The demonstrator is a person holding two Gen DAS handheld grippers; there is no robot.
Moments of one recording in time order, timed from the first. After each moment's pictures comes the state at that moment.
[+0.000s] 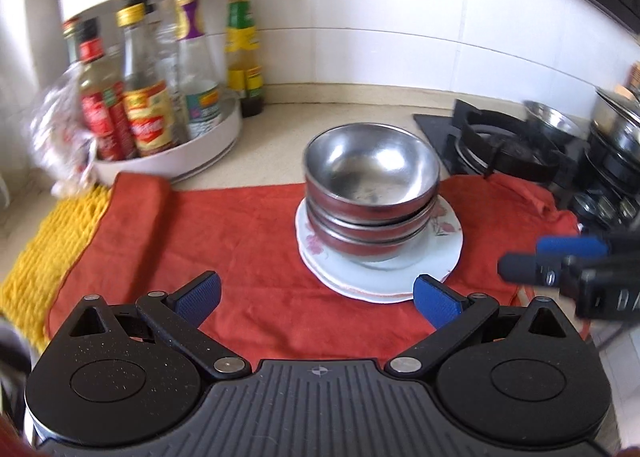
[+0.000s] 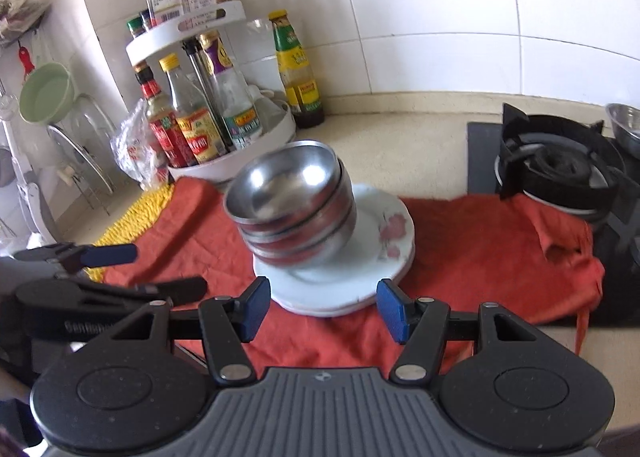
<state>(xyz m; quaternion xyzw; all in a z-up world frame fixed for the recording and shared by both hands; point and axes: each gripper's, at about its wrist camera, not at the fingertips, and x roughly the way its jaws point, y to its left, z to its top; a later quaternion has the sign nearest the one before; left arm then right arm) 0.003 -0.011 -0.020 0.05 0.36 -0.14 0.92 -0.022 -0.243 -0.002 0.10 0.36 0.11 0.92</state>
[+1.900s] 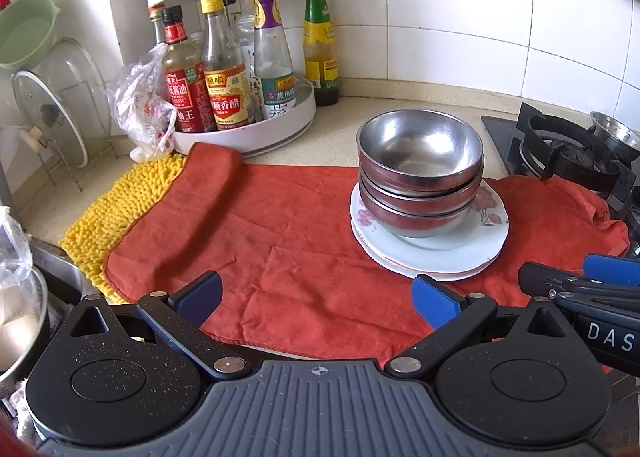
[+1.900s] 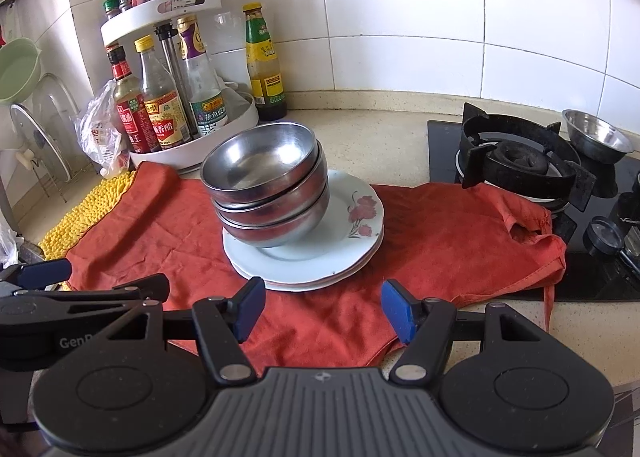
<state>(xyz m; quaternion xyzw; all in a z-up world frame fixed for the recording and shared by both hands) -0.034 -0.027 -0.024 0.05 0.35 -0.01 0.93 -0.042 -0.222 -0.008 0.06 0.36 0.04 0.93</state>
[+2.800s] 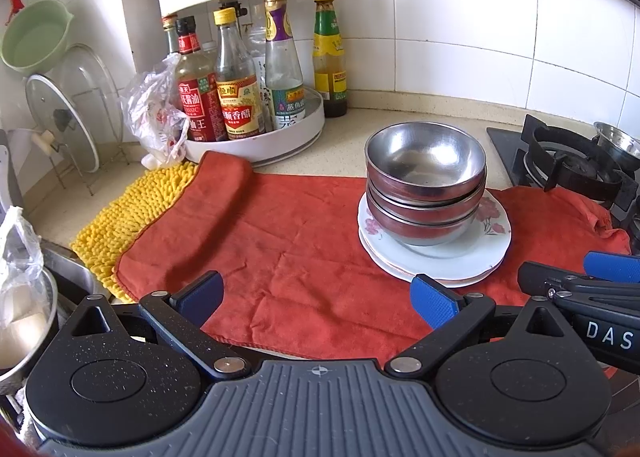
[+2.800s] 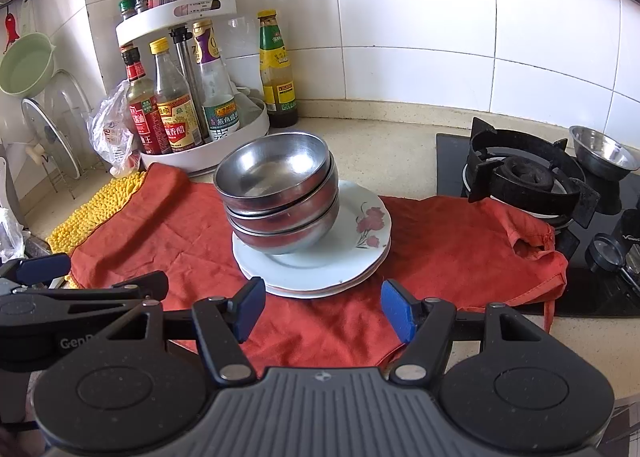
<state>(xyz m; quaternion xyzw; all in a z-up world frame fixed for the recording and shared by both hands) -0.042 -0.023 -0.019 0.05 0.34 0.00 0.94 -0.045 -0.218 -0.001 0.04 0.35 0.05 0.93</state>
